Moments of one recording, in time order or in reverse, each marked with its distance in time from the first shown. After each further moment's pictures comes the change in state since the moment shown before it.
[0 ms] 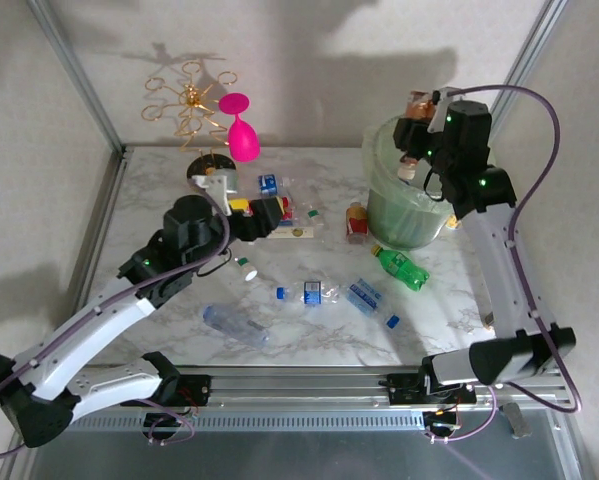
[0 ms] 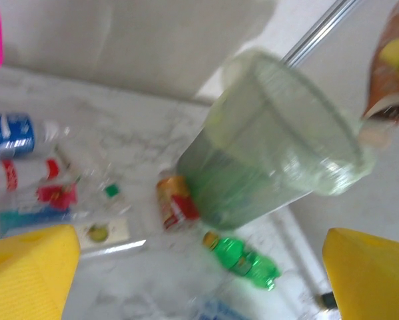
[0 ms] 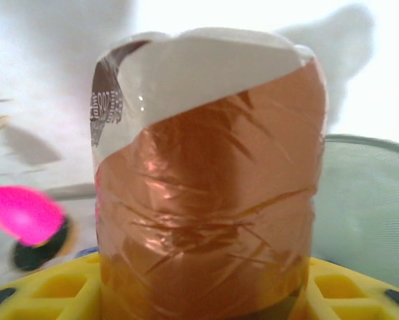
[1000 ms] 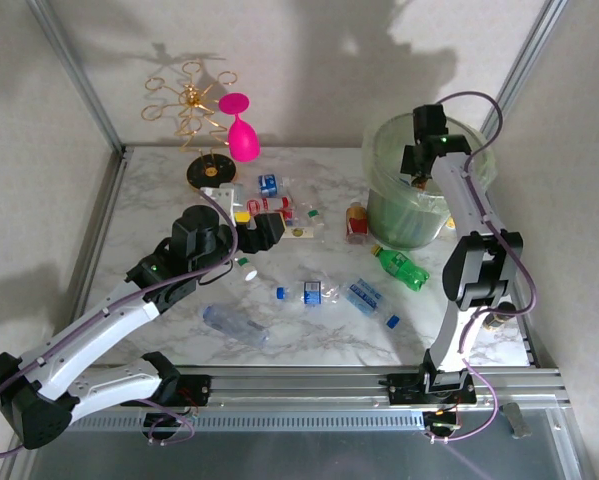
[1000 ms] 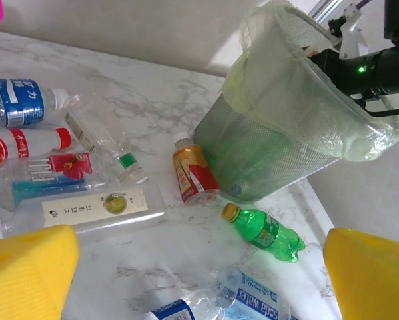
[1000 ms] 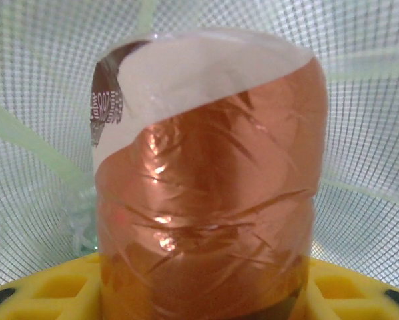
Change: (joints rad) left arm 0.000 -0.020 -0.086 0.029 0.024 0.029; right arm -0.075 0.481 0.190 -0.316 0.236 -0.020
